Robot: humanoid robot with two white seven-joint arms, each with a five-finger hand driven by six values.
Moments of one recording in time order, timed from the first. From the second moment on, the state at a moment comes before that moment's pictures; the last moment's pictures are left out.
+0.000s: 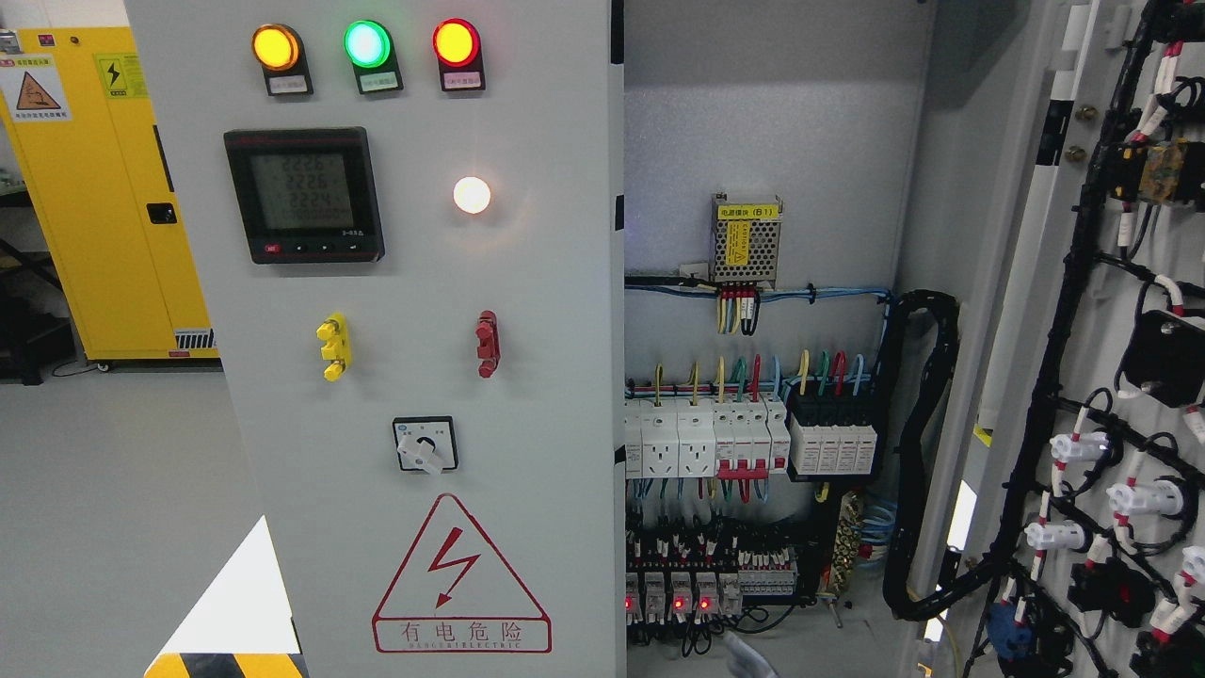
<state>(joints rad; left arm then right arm) -0.04 -0.01 -0.15 0.00 0.26 -0.16 -0.10 0.07 -0.03 0.26 -2.01 -0.08 -0.07 0.09</state>
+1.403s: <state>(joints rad) -0.04 -0.02 -0.15 0.00 0.26 -0.16 -0.09 -0.52 0.06 0.20 -1.72 -0.09 0.16 0.10</state>
